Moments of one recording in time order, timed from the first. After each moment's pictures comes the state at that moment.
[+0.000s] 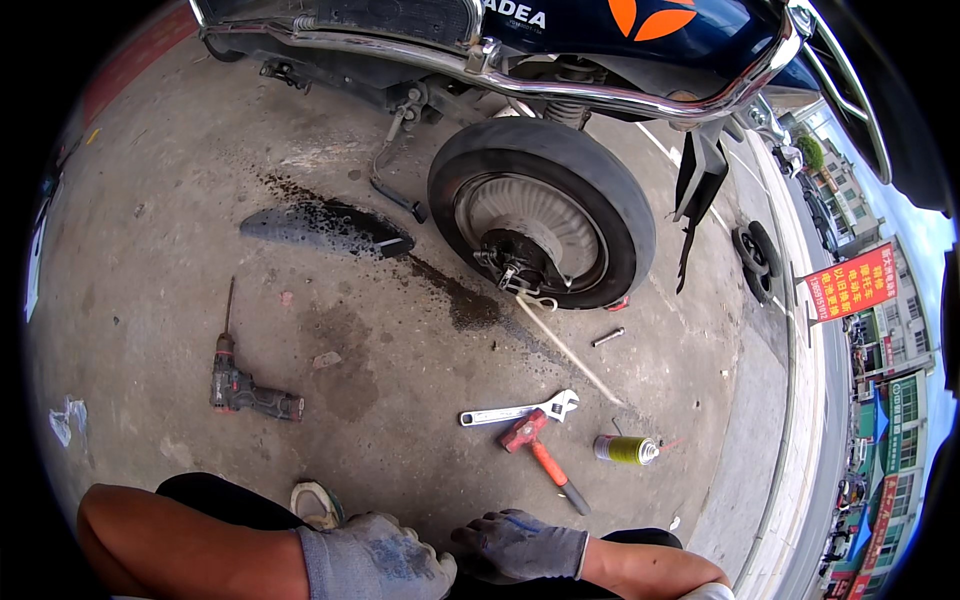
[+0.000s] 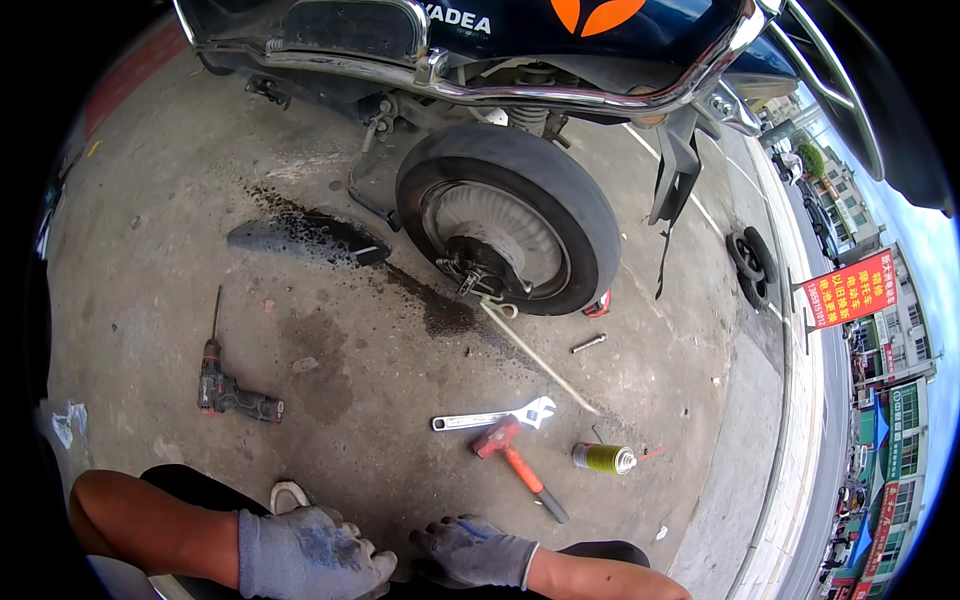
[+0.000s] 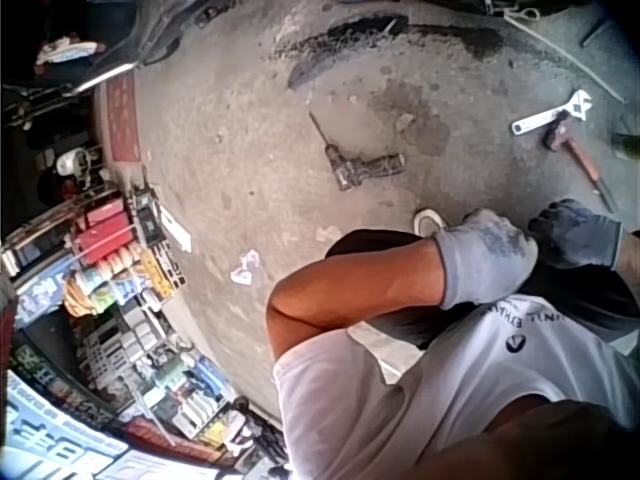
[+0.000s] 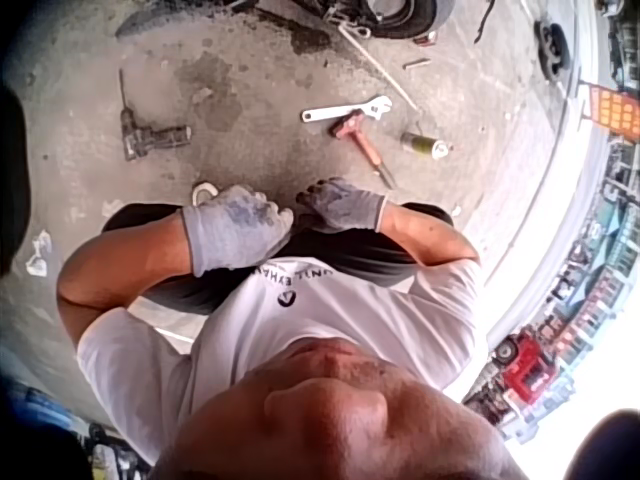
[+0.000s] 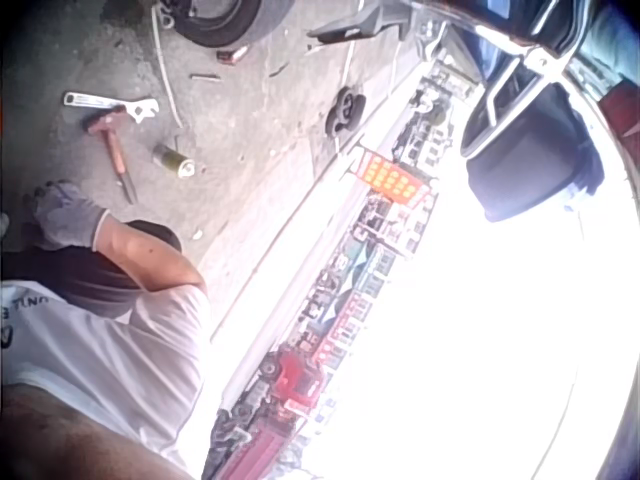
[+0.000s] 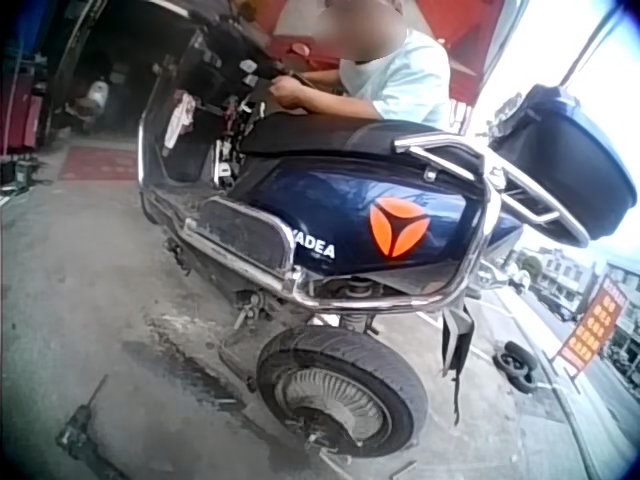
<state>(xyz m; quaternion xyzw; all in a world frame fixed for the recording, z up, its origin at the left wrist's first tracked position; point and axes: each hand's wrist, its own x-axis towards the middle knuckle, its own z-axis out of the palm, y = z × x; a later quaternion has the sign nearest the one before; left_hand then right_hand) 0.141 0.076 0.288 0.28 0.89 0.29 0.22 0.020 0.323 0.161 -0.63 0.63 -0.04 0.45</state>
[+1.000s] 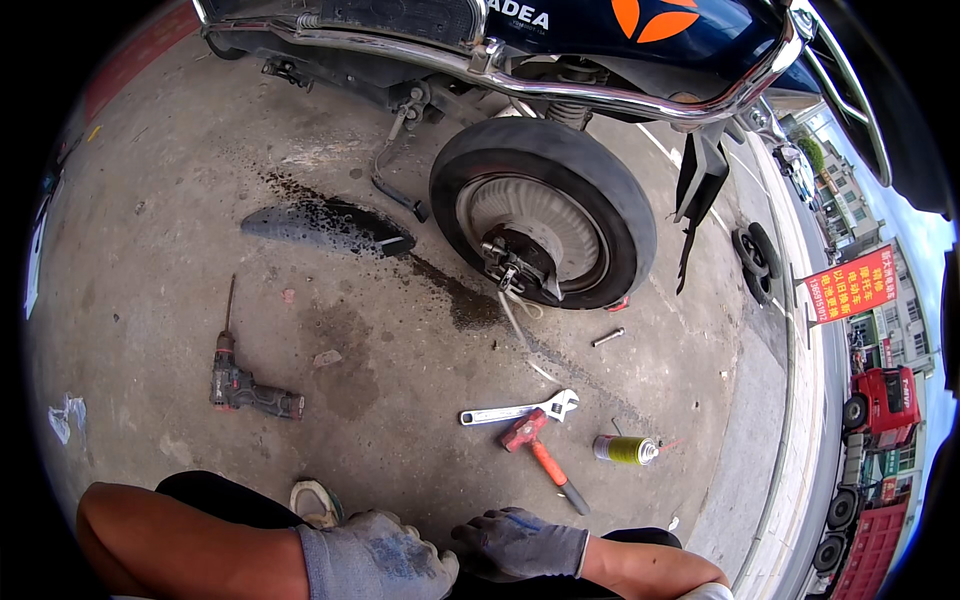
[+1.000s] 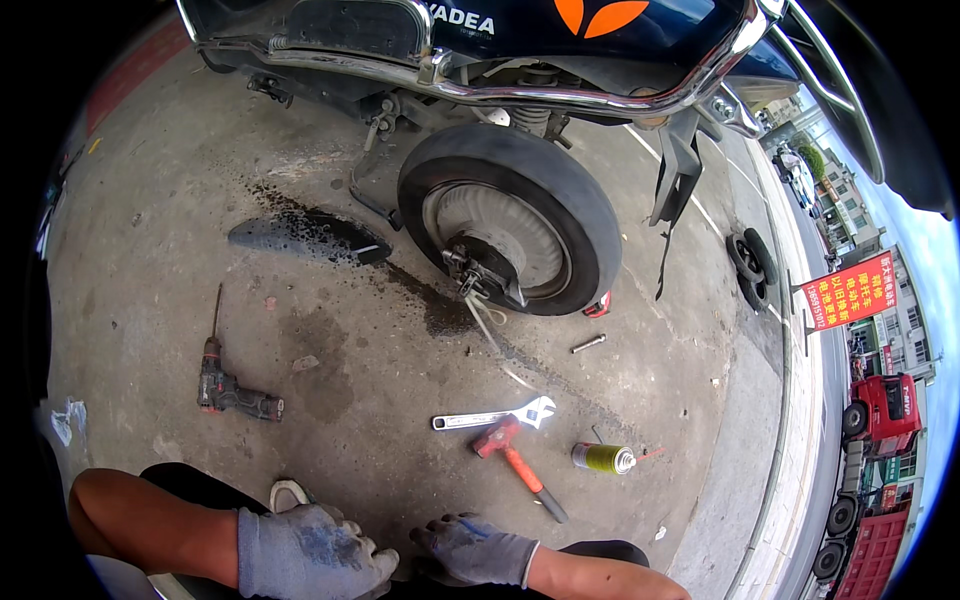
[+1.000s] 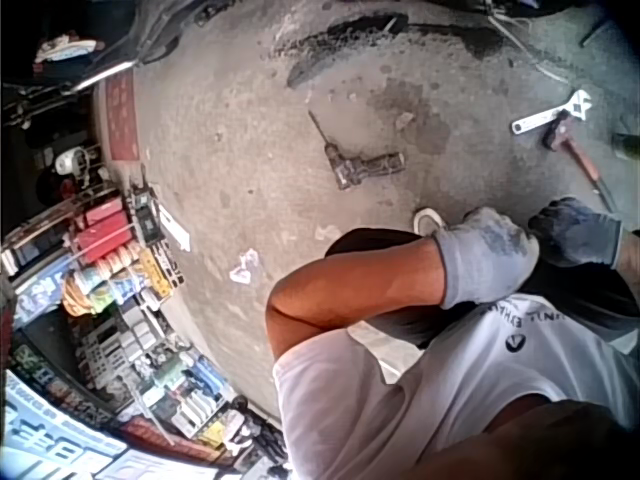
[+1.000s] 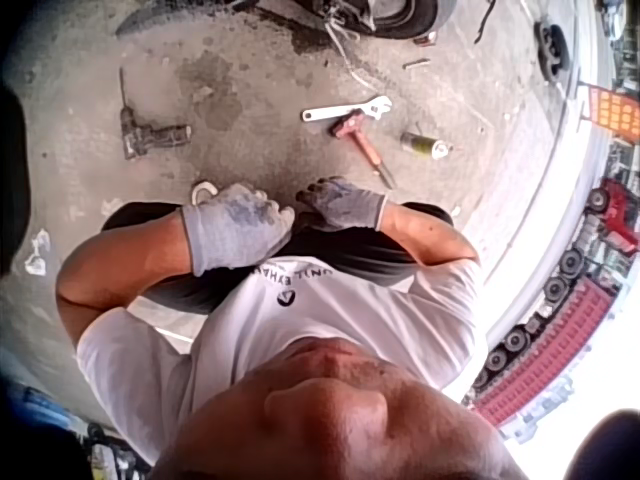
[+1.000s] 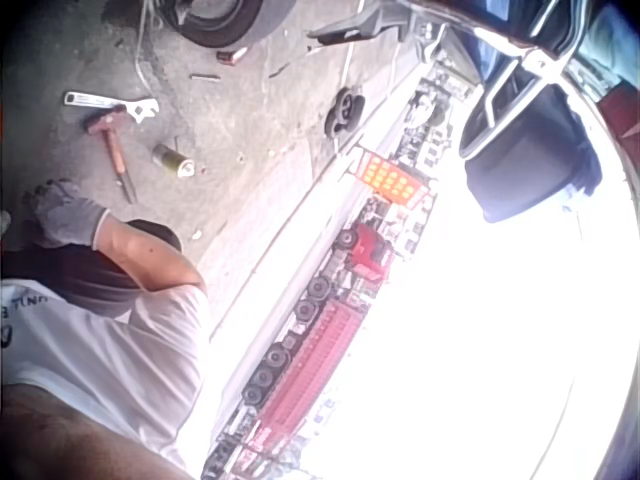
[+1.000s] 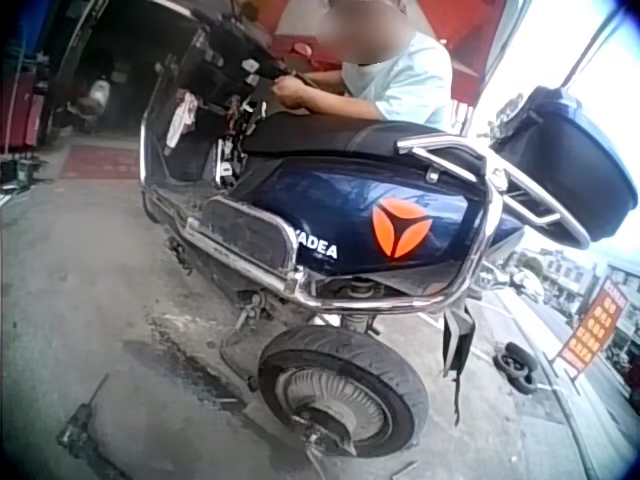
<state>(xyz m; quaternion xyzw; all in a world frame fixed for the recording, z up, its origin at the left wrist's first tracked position) 0.143 0.077 0.288 0.27 0.90 0.29 0.20 0.020 0.320 0.162 -0.61 0.64 -0.04 0.46</state>
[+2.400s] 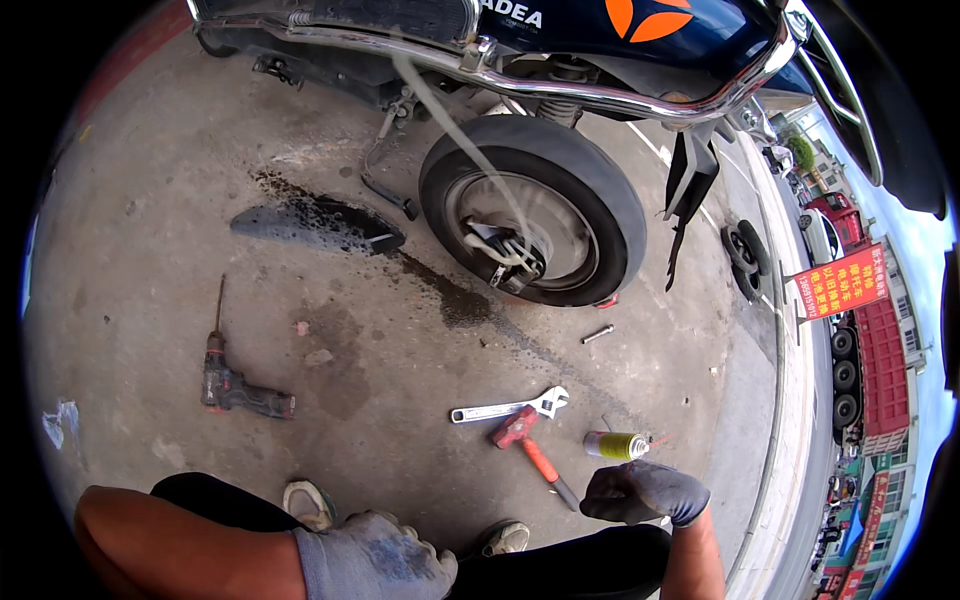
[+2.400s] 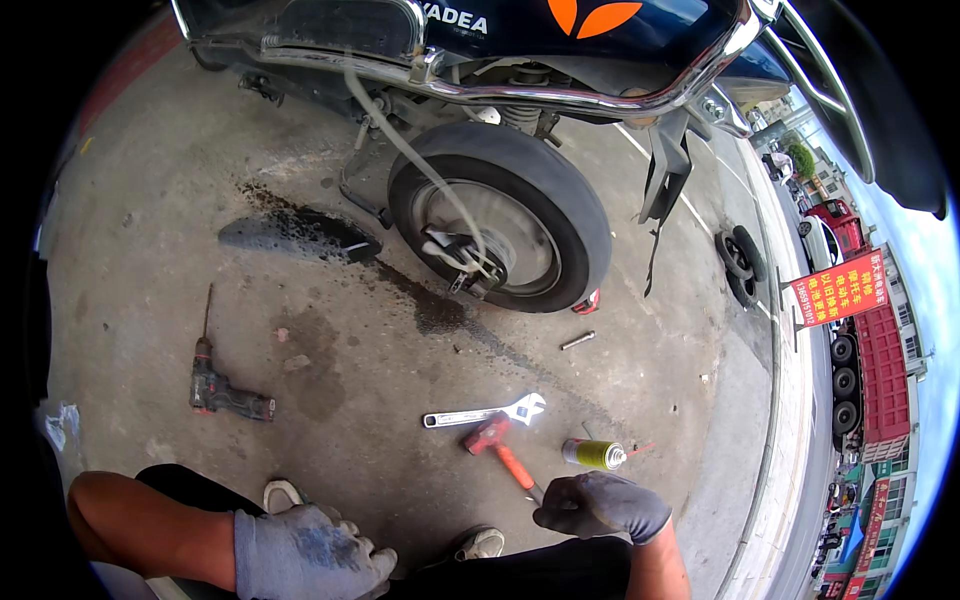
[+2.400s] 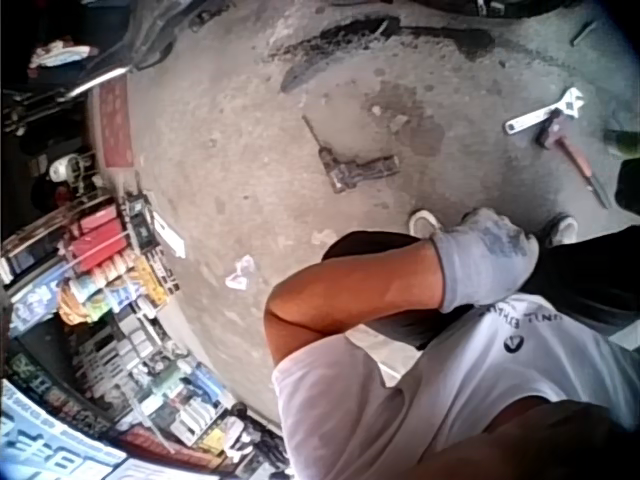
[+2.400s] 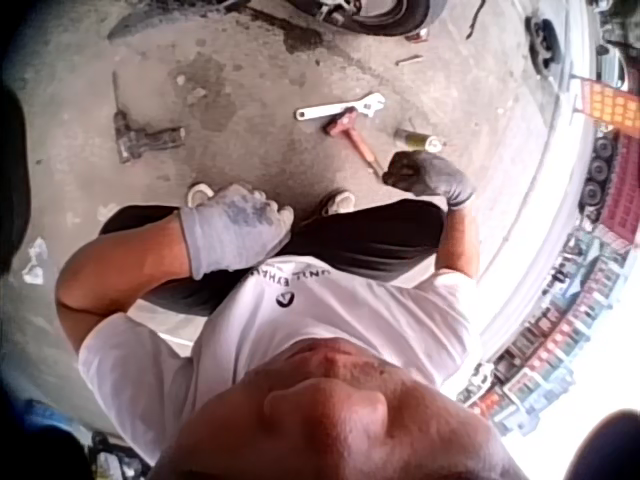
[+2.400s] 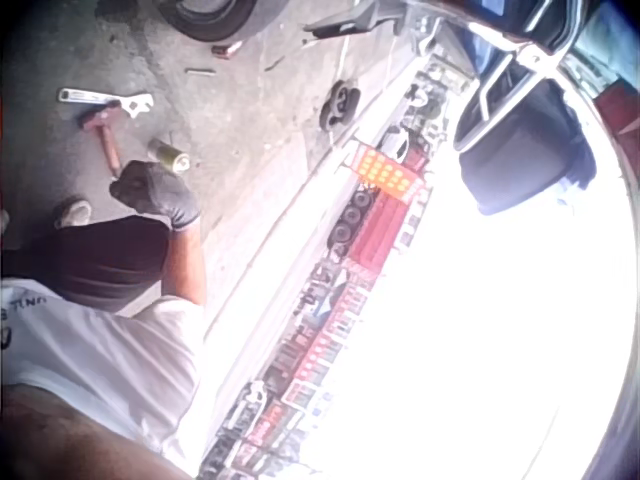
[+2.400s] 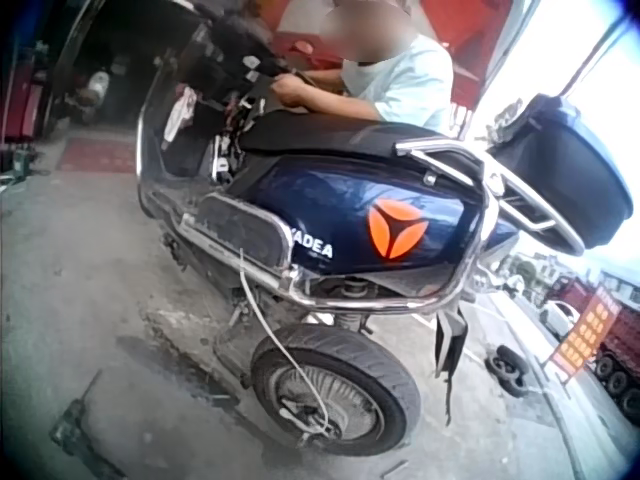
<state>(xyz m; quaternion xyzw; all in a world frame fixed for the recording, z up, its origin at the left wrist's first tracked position) 0.148 0.074 0.292 0.27 0.90 0.28 0.21 -0.096 0.365 0.265 -0.35 0.77 -0.04 0.53</state>
